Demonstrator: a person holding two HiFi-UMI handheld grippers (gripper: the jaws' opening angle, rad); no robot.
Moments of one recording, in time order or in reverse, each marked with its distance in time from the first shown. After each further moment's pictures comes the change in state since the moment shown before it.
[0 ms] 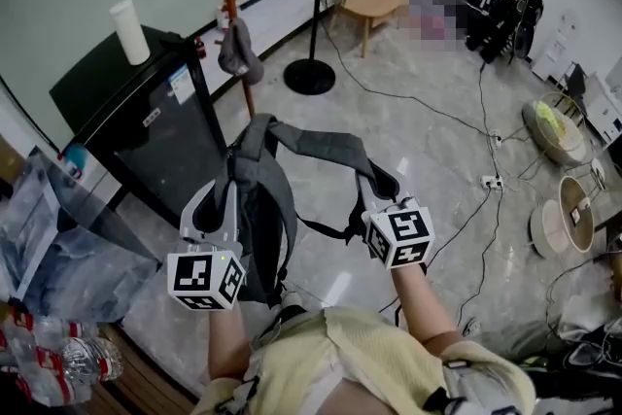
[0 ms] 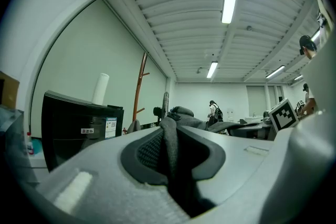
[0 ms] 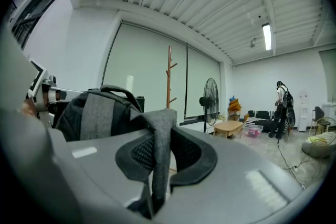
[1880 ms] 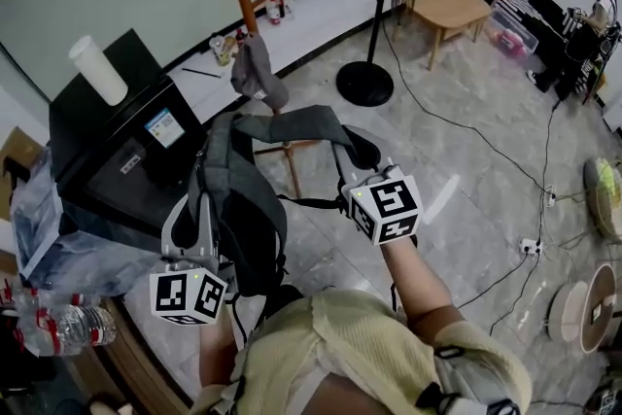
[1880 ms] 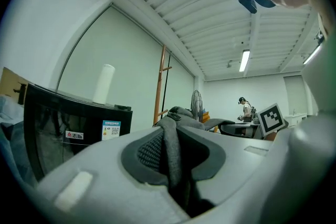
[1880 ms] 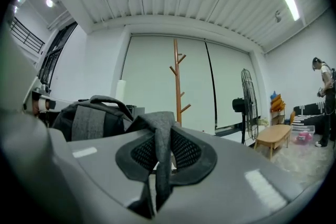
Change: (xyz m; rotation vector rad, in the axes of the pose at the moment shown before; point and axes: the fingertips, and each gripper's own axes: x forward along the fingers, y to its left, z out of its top) left arm 0.195 0.057 -0.014 -0.009 -0.035 0.359; right arm 0.301 -0.097 0.033 0.023 -0.106 0.403
